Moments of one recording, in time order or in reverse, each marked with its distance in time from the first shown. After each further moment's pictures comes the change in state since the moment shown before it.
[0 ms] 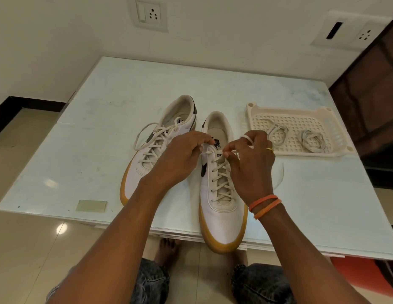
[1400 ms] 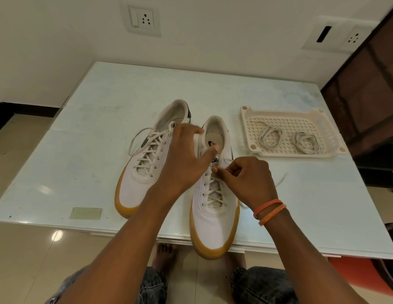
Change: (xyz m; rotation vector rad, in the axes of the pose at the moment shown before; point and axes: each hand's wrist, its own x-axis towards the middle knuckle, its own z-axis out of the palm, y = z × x) left_hand -0.004 0.038 0.007 -0.092 0.207 -0.186; right_hand -0.003 0.011 -0.014 0.129 -0.267 0.192
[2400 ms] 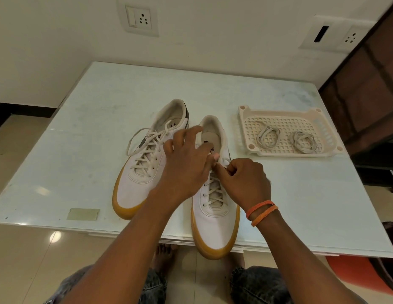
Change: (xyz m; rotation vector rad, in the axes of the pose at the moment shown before) left_hand -0.005 -0.006 0.010 0.571 -0.063 0.230; right_hand -0.002 -0.002 0.012 -0.021 0.084 0.067
